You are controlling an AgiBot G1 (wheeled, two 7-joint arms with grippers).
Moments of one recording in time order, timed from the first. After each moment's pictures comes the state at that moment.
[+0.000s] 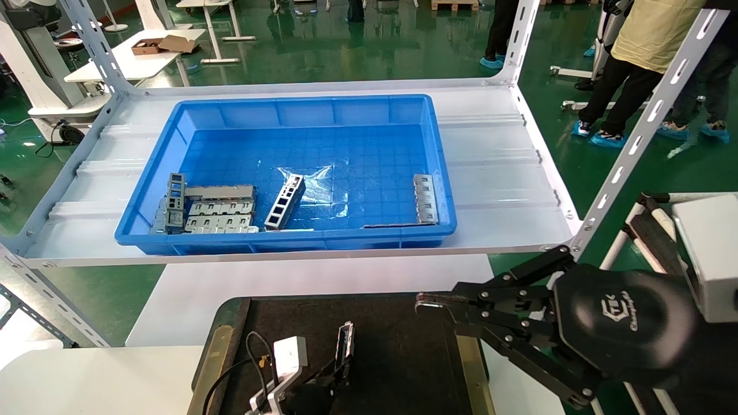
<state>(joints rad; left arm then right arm) -0.94 1.15 1.37 -1.21 0.38 -0.49 -0.47 1.08 -0.60 -0.32 1.28 -0.70 -1.48 0.17</state>
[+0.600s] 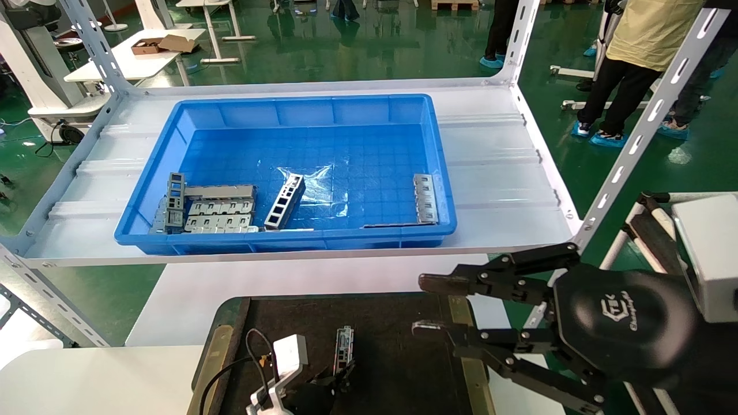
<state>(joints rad) -1.01 1.14 1.43 -1.31 0.21 -0.59 -0.40 1.08 -0.59 -0.32 1.28 -0.70 -1.48 0.17</state>
